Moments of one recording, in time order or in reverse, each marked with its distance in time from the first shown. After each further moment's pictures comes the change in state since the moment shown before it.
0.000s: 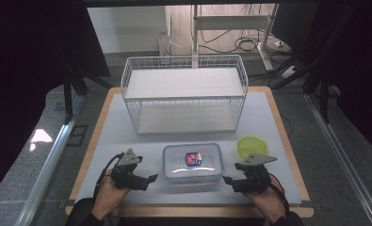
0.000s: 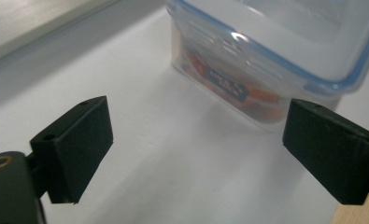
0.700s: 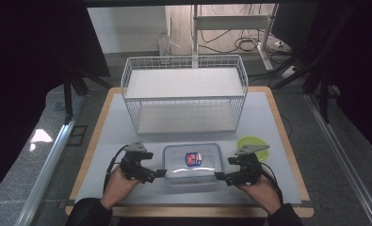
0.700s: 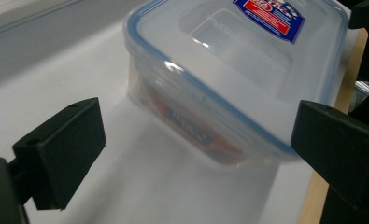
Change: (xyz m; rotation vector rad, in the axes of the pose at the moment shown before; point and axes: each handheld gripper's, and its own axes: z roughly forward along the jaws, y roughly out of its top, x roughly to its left) left arm 0.009 0.027 0.026 0.025 -0.217 -0.094; right arm -0.007 0.027 0.018 0.018 0.146 0.094
